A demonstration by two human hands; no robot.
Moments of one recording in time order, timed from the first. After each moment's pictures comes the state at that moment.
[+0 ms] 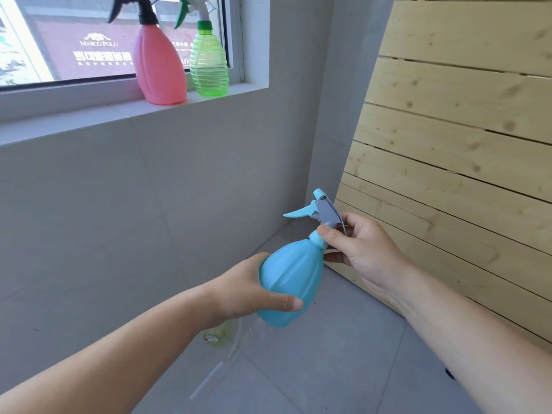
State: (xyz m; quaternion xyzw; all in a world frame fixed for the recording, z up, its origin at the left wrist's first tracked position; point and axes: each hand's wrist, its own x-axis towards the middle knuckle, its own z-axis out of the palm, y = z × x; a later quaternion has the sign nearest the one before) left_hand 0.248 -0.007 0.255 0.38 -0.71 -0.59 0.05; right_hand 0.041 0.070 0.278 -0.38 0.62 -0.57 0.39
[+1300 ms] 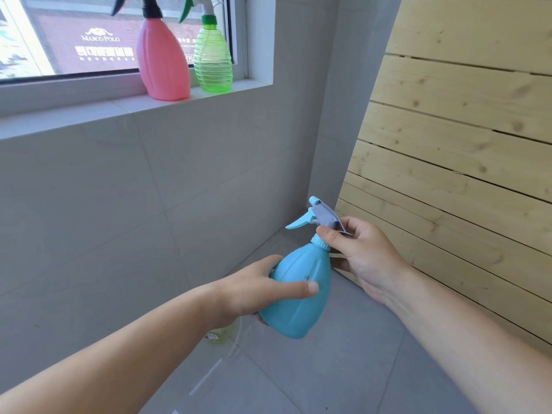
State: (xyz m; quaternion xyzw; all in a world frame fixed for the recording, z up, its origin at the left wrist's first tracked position) left_hand 0.241 0.000 0.262 0.38 -0.67 -0.63 0.03; right_hand 0.049 0.065 0.274 -0.33 0.61 -0.59 0.42
